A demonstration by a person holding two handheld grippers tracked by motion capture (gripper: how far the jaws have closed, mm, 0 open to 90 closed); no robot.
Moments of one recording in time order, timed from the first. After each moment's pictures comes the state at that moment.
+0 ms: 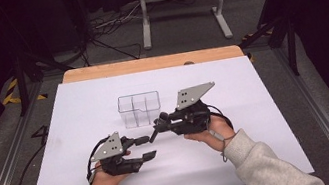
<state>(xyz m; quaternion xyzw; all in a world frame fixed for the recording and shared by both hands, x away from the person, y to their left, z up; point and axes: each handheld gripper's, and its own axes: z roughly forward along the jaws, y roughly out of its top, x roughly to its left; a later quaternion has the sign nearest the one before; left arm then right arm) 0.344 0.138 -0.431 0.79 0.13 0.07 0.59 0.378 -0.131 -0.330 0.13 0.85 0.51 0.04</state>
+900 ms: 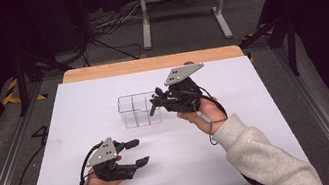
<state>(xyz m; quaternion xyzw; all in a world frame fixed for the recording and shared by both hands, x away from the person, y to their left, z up) 0.337 0.153 -0.441 0.80 0.17 0.08 0.57 0.415 -0.116 -0.307 0.23 0.84 0.46 0.14</state>
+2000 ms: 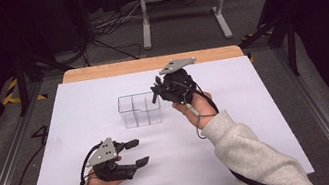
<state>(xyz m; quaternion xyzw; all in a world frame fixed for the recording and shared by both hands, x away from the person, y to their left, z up) 0.336 0.153 -0.442 0.80 0.17 0.08 0.57 0.441 -0.106 -0.313 0.32 0.82 0.44 0.19</state>
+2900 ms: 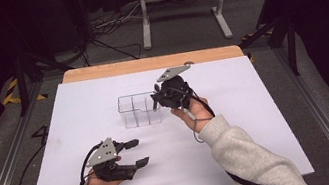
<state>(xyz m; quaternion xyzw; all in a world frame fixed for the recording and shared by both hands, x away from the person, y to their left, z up) 0.336 0.154 -0.442 0.80 0.17 0.08 0.57 0.450 -0.102 -0.344 0.33 0.83 0.41 0.17</state>
